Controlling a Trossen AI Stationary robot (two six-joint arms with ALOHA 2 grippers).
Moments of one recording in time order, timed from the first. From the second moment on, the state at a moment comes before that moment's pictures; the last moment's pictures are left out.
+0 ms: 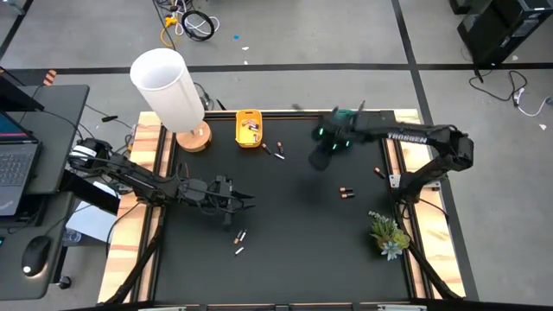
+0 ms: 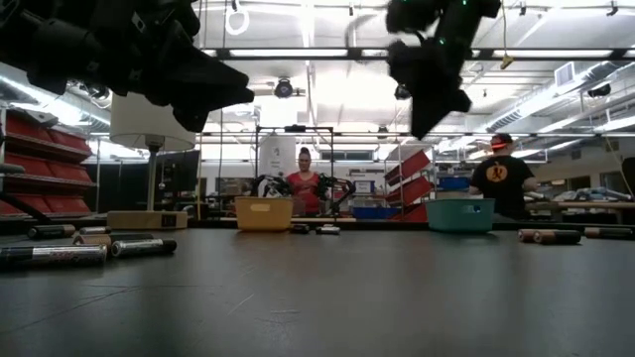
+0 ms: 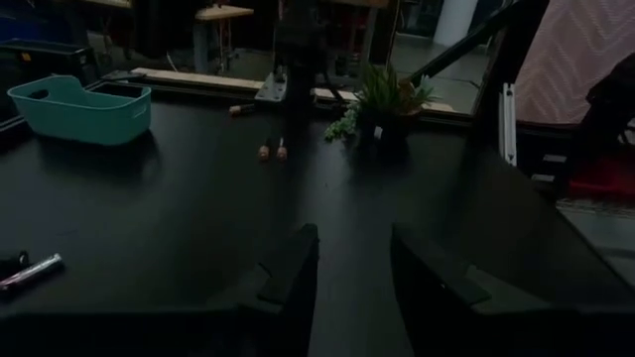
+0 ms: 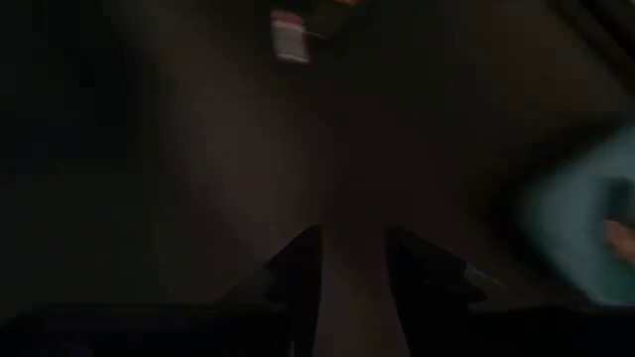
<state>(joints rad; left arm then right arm) -0.25 1.25 0.34 0.75 -0.24 -0.19 -0.30 1.49 1.26 -0.93 0.06 0.39</state>
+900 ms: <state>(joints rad) -0.51 1.26 0.34 0.51 -0.29 -0.52 0.40 1.94 0.97 0.51 0.45 0.18</state>
